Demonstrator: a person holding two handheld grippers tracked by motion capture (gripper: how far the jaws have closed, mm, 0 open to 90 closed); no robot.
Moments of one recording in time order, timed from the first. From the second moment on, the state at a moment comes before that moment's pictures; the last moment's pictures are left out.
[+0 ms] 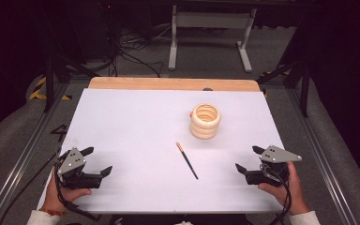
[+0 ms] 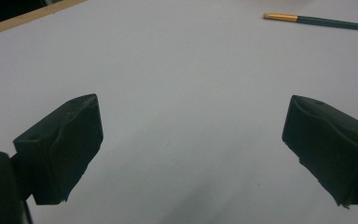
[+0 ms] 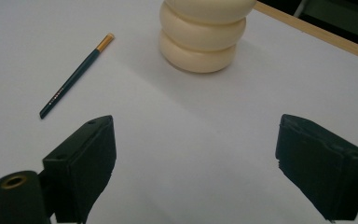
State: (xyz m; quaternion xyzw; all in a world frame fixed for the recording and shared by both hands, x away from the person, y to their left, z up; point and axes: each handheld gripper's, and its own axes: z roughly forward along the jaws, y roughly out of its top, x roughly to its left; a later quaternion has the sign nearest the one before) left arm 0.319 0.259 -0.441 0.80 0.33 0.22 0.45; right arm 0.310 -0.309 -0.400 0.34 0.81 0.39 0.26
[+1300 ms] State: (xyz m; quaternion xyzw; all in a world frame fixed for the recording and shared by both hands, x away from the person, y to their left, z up) left arm 0.318 0.254 -0.443 0.81 0.32 0.22 0.44; right arm 0.350 -0.211 -0.398 0.28 0.87 0.35 0.18
